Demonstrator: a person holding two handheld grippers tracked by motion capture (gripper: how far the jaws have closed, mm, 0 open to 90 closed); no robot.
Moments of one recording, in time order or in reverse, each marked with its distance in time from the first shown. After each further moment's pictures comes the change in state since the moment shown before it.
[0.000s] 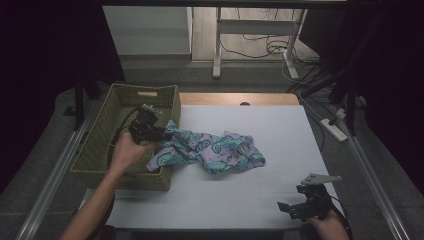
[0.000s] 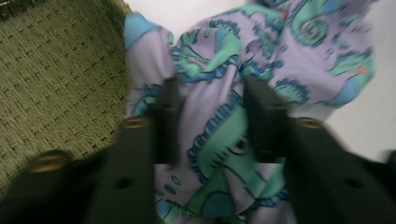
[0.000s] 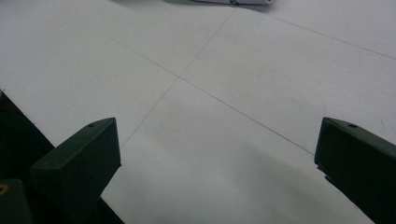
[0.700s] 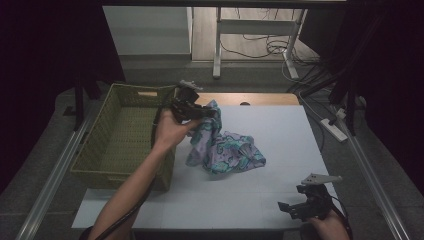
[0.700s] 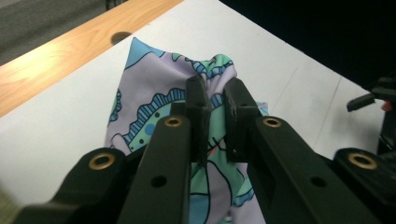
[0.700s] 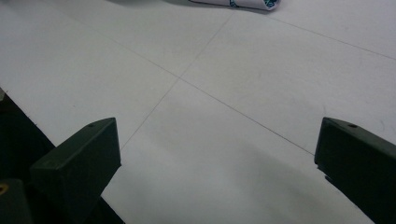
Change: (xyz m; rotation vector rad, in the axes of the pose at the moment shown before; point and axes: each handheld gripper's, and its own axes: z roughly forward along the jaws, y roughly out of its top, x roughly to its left) left arm -0.069 0.110 0.037 -0.179 -0.176 0.109; right arm -0.001 0.000 -0.001 -0.009 0.008 0.004
